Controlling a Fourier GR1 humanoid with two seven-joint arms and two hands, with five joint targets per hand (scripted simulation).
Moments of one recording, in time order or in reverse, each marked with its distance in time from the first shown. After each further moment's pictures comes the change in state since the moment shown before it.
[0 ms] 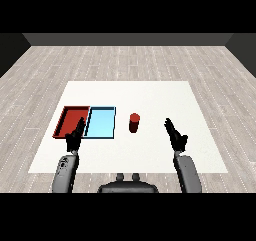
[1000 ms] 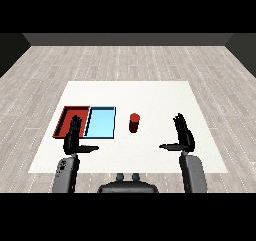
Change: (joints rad) left arm 0.035 -0.054 0.044 -0.060 0.086 -0.093 -0.444; right arm -0.003 -0.005 -0.128 -0.037 -0.120 0.133 -0.282
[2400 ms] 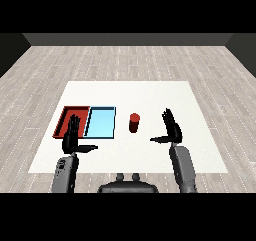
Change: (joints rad) left arm -0.016 0.004 0.022 0.012 0.013 -0.021 -0.044; right arm -0.161 0.069 0.026 0.176 -0.012 -0.005 0.046
